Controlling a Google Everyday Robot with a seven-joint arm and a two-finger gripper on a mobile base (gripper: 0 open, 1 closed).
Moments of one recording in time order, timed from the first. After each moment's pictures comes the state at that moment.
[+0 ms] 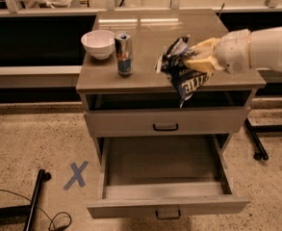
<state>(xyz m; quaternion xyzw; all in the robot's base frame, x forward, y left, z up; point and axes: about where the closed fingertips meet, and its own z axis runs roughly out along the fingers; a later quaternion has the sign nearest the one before) 0.610 -0.139 0.919 -0.55 0.63 0.18 0.52</state>
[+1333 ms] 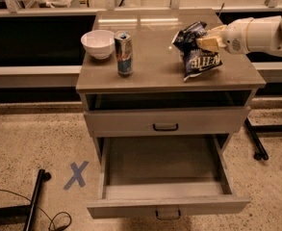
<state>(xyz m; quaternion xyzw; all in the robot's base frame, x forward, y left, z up) 0.730 -0.204 0.914 -0.39 0.73 0.16 0.53</state>
